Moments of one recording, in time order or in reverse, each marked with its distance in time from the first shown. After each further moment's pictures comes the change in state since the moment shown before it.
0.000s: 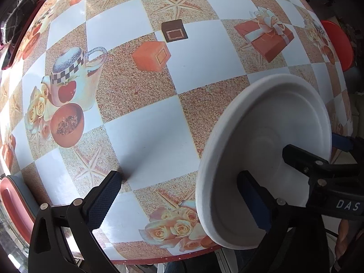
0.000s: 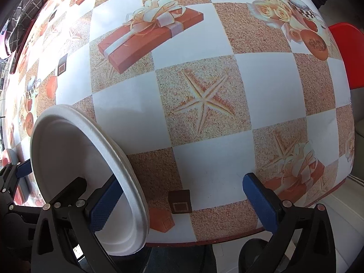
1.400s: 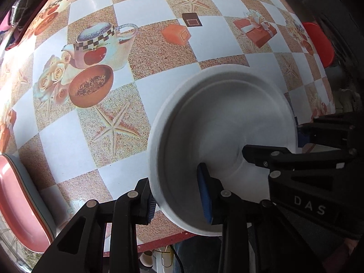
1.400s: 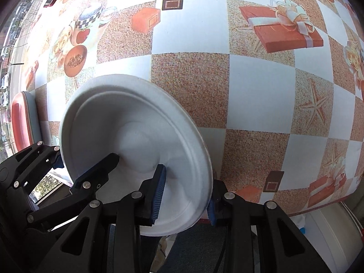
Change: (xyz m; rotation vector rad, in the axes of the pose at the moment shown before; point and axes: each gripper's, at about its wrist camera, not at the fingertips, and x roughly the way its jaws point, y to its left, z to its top) left arm -0.009 0.046 -0.053 0.019 -0.043 -0.122; right arm 0.012 0.146 -0.003 -0.271 0.187 0.017
